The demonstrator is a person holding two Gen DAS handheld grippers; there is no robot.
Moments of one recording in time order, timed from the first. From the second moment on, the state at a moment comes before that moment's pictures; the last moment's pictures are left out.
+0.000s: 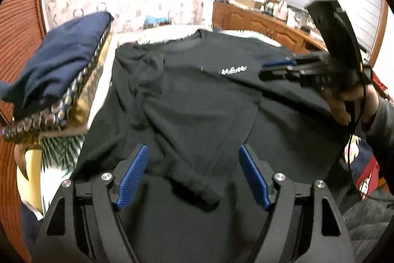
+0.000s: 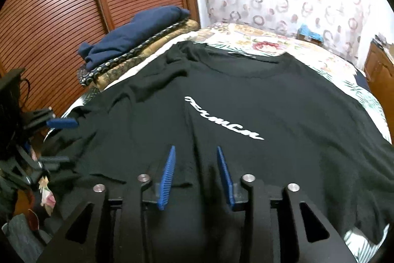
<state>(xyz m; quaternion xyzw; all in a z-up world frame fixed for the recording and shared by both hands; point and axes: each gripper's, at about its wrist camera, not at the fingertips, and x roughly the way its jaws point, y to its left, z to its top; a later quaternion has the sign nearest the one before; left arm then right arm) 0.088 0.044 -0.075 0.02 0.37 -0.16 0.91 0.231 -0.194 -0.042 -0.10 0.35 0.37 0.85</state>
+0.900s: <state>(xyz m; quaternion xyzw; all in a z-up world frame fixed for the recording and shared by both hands) 0.182 -0.032 -0.106 0.05 0.43 -0.13 0.89 0.308 -0.412 -0.062 0.04 0.39 0.11 0.91</state>
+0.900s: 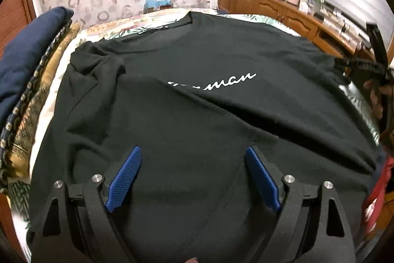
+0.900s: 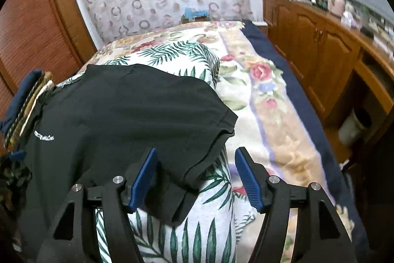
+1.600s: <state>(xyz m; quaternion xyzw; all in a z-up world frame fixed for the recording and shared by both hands) 0.184 -0.033 -0.106 0.05 0.43 -0.13 0.89 0.328 -0.418 -0.056 0.03 0.39 0.11 0.91</state>
